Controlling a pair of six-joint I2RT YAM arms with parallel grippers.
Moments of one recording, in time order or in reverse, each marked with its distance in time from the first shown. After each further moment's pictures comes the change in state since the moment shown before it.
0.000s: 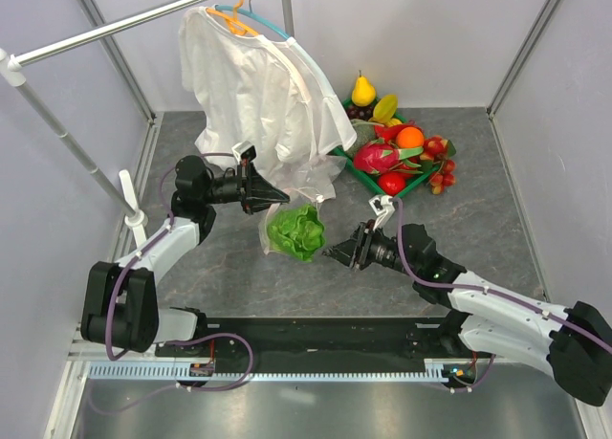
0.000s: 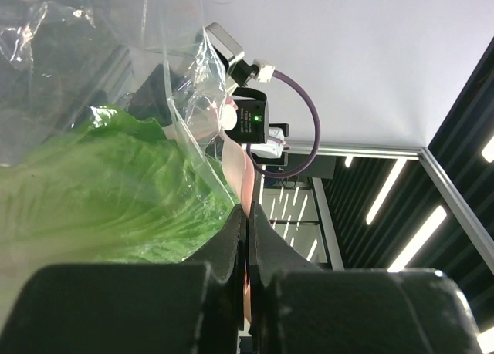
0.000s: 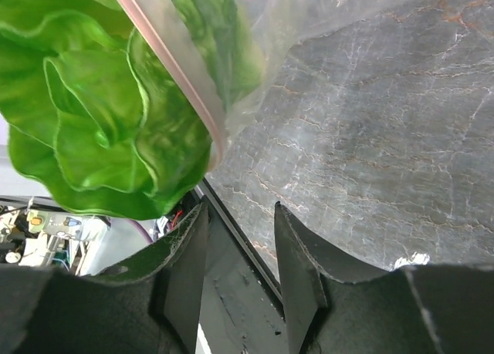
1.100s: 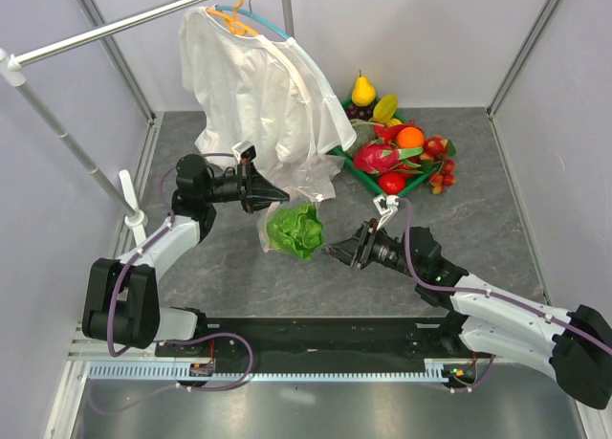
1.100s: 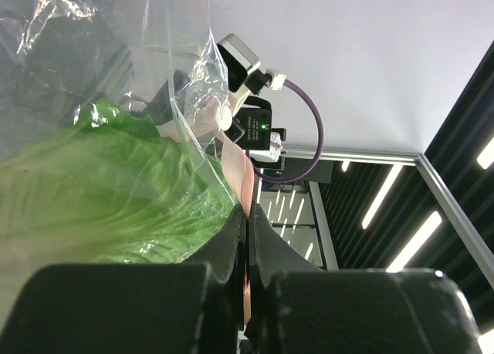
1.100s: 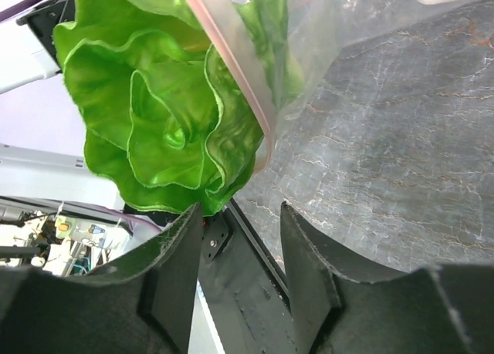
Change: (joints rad) left arm 0.006 0.020 0.008 -0.008 0.001 0.000; right arm 0.007 -0.022 -0.027 0.093 0.004 0.050
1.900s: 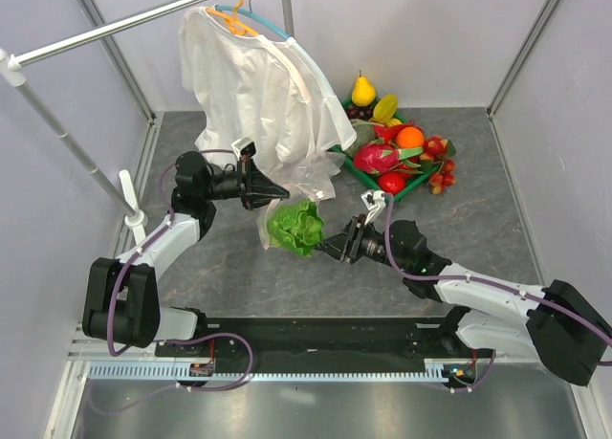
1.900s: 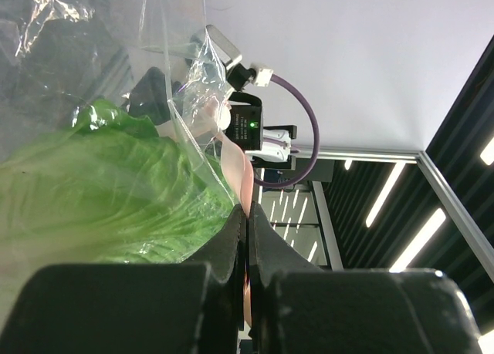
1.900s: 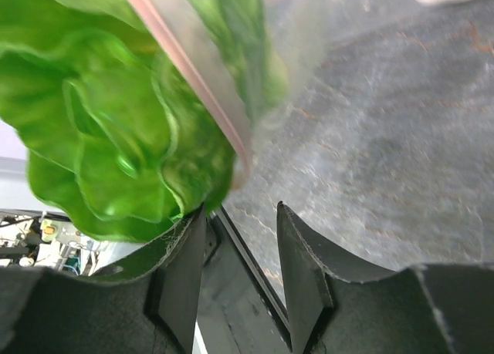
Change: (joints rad) left arm 0.000 0.005 0.026 0.000 0.000 0.000; right arm 0.006 0.169 0.033 0.107 -0.005 -0.021
